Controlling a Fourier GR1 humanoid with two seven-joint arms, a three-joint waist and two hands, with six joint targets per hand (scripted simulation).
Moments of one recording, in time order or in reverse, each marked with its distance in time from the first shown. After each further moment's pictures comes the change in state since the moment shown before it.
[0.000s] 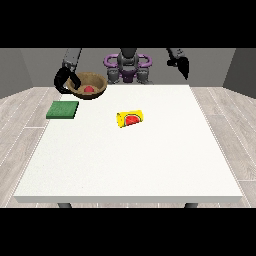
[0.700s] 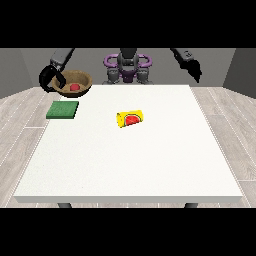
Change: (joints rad) left arm 0.001 0.102 0.128 0.003 0.083 -0.086 -0.064; right arm 0.045 -0.122 -0.080 -0.092 -0.045 0.117 0.013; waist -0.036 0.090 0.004
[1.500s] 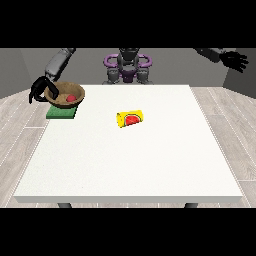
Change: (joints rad) left arm -0.063 0.388 0.328 0.197 0.241 -0.320 -0.122; right arm -0.005 -0.082 -0.144 0.059 -0.075 -0.020 -0.184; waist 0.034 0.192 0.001
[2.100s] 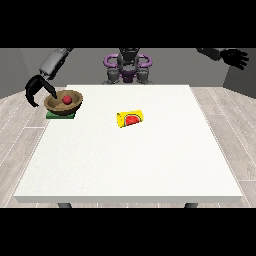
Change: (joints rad) left arm -0.001 0.011 -0.011 -0.037 0.013 -0.005 0.028; right arm -0.058 -0.075 -0.027 0.132 -0.007 0.052 0.012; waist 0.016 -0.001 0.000
